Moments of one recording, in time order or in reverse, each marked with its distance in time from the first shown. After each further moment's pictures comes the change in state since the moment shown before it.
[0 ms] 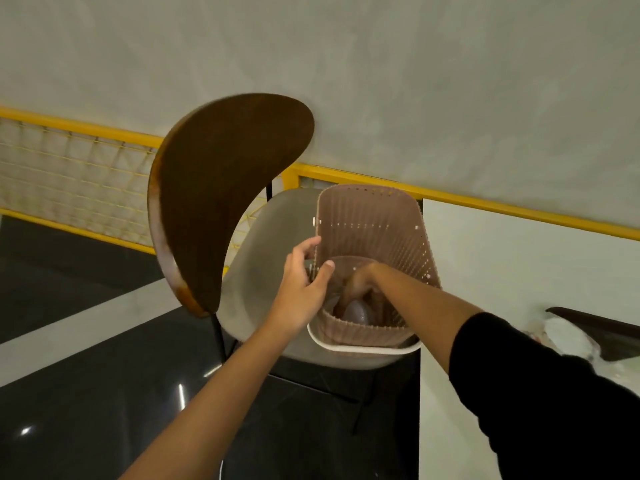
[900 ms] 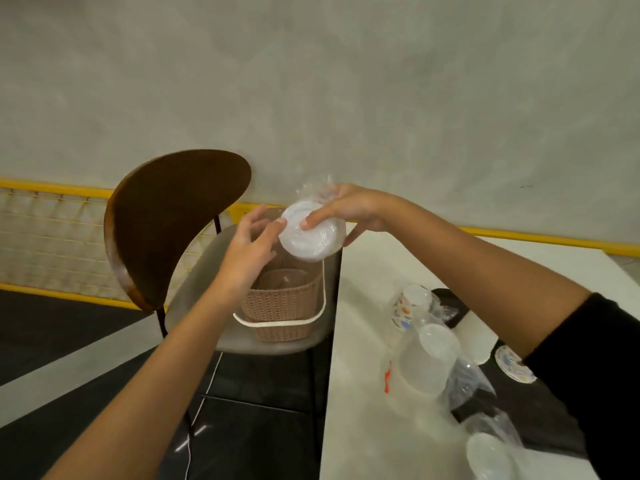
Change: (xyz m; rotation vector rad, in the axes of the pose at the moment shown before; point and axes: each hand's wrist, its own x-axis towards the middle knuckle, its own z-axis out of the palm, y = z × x) left_hand -0.082 0.130 0.042 -0.243 0.032 0.071; right_hand -0.208 0.087 -0.049 0.578 0.405 -0.428
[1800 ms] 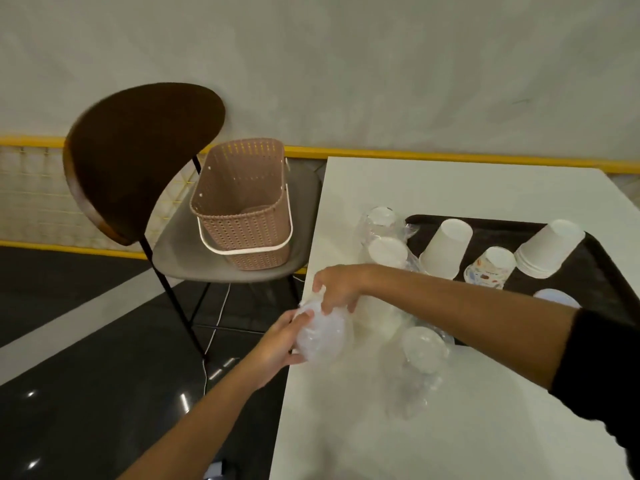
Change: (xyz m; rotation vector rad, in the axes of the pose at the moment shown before) left_hand -0.150 -0.159 0.063 -0.008 -0.270 -0.712; right_hand -0.087 0.144 0.083 -0.528 -0.465 0.215
